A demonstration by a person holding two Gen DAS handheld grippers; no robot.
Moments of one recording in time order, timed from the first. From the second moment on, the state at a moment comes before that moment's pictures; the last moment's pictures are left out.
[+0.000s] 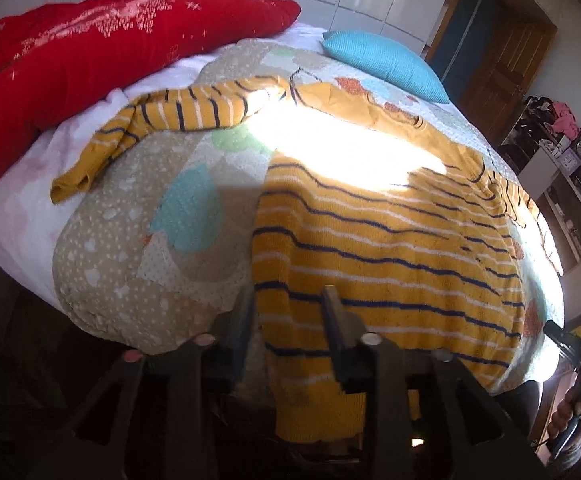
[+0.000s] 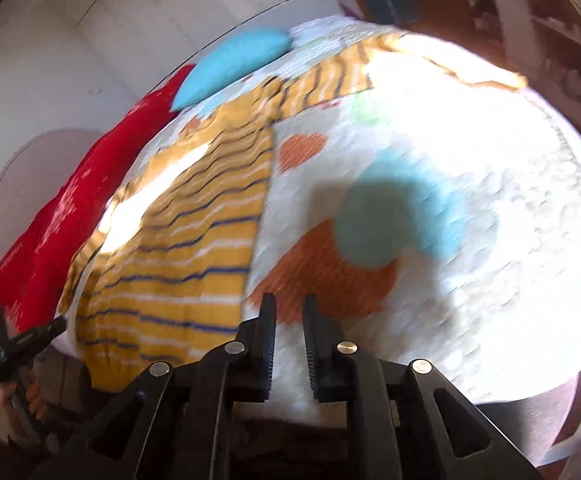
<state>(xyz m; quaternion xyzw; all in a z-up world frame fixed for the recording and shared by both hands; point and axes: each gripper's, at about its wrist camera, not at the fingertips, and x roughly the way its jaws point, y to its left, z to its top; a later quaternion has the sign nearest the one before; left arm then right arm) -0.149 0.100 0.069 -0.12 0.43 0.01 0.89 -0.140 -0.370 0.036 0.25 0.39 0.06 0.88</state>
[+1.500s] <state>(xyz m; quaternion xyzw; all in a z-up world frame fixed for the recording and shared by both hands) -0.087 0.047 0.067 -0.12 0.44 -0.04 0.89 0.048 -0.612 0.036 0.50 0.28 -0.14 0.81</state>
